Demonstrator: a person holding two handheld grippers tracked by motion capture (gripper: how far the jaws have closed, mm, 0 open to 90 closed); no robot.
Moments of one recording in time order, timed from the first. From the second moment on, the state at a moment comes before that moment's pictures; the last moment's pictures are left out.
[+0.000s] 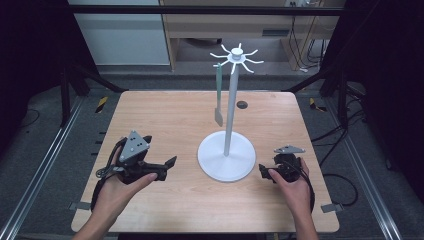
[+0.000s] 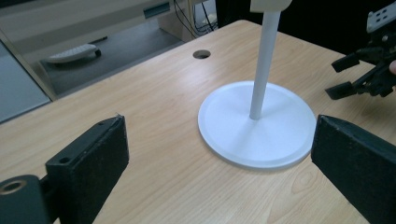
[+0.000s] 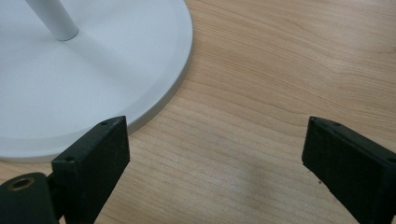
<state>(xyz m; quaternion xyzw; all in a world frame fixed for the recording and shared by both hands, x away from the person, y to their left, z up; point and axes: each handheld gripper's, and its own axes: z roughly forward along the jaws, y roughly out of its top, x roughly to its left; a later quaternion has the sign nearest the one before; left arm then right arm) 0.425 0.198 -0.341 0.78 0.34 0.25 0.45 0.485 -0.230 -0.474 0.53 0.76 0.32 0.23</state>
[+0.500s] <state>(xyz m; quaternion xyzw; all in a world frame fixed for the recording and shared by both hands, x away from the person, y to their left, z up) 0.431 0.211 -0.405 0.80 0.36 0.24 0.41 0.485 -0.229 -0.474 0.52 0.76 0.31 0.23</state>
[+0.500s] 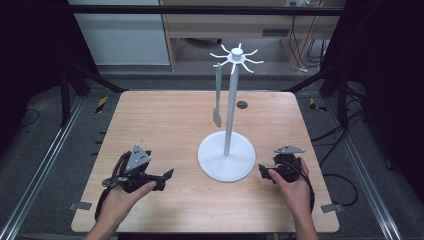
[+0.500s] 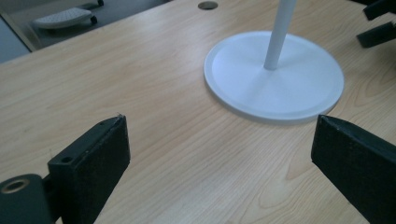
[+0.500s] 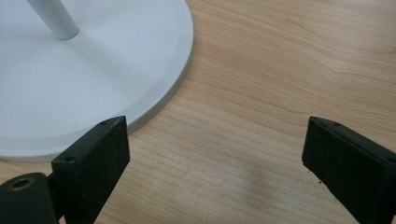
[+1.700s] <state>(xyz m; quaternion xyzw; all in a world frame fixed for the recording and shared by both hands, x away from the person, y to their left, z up) 0.440 0.264 -0.479 0.79 0.41 0.25 0.37 0.484 -0.226 -0.475 0.52 0.76 0.31 0.23</state>
